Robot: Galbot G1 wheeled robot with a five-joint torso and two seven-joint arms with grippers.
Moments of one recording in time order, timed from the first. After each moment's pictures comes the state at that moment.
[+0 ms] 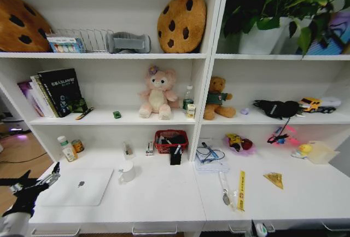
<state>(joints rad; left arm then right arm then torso) 1.91 -1.08 -1.15 -2.10 -0.81 -0.09 -0.12 -2.24 1.48 0.56 1.94 -0.01 0.61 0.45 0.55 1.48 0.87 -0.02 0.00</state>
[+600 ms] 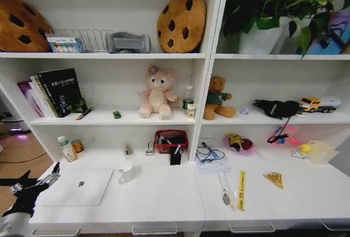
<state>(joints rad) 1.91 -1.08 -1.15 -2.10 -0.81 -0.09 -0.12 -1.82 1.39 0.55 1.23 -0.03 0.71 0.39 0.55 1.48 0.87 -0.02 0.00</state>
